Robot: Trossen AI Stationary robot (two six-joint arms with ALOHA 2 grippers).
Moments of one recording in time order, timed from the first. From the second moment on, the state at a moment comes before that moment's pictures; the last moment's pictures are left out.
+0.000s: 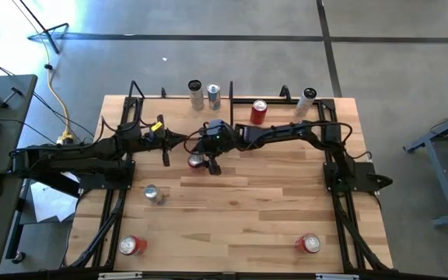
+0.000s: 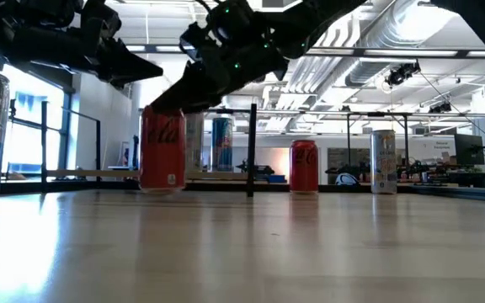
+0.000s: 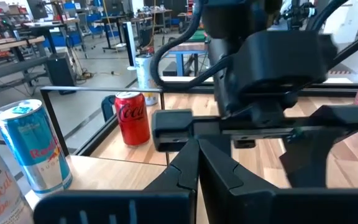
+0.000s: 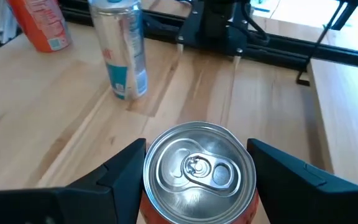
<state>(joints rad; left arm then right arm) 0.32 0.72 0.26 0.37 0.08 0.08 -0.14 2.10 1.54 0.03 -0.35 -0.28</state>
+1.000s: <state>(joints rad) 0.31 0.71 0.26 0.34 0.09 0.06 -0.10 2.05 1.61 -0.07 -0.19 -0.27</state>
